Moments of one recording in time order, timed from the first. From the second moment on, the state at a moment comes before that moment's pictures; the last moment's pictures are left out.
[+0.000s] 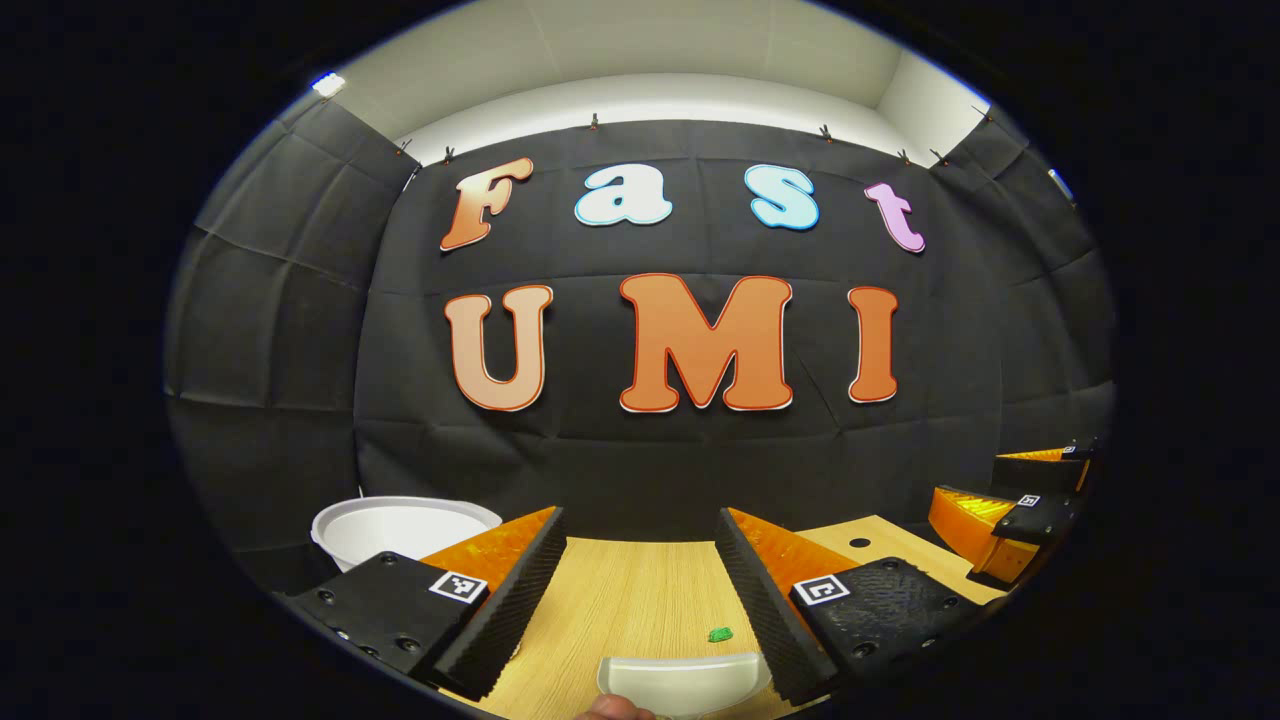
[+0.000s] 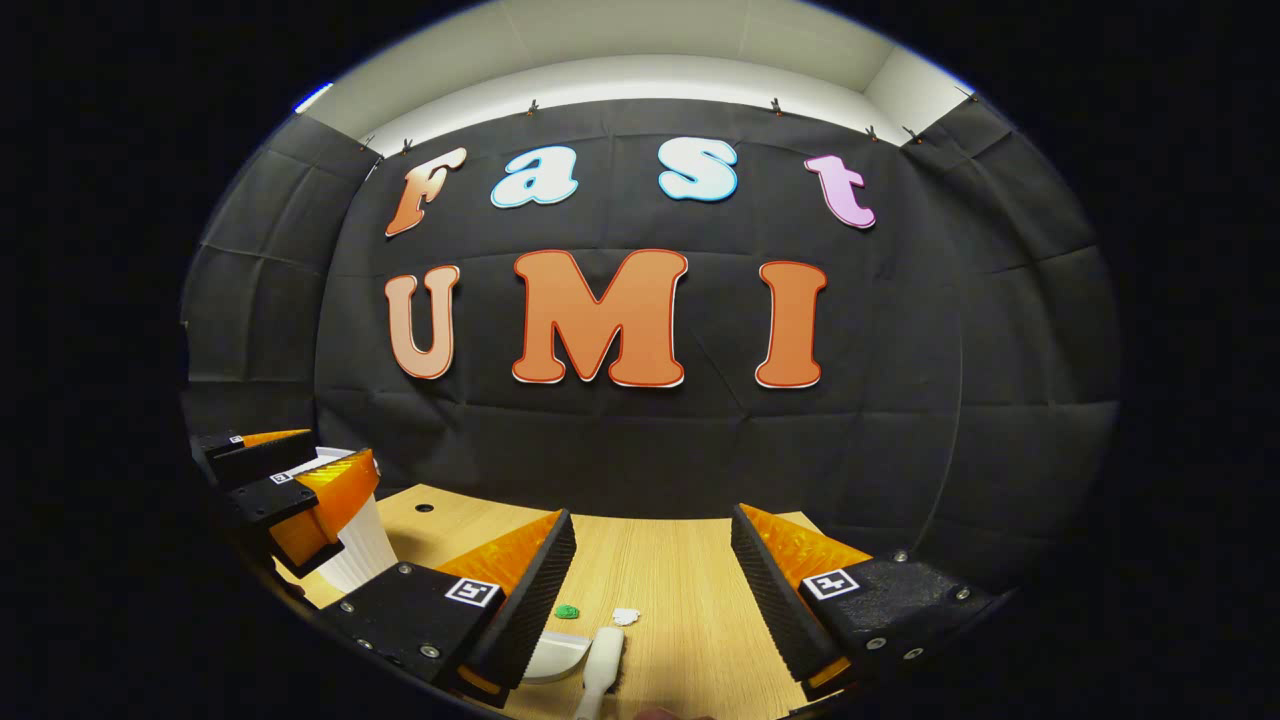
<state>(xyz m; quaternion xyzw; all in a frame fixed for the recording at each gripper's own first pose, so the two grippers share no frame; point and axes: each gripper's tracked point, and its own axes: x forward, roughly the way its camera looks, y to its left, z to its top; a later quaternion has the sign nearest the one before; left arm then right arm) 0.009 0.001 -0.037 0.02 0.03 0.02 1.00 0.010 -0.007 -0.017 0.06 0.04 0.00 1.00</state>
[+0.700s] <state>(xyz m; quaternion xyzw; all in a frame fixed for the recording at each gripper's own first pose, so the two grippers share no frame) -0.009 -0.025 -0.219 -0.02 0.33 -0.01 0.94 -0.001 0.039 -0.185 0.04 0.31 0.10 0.94</state>
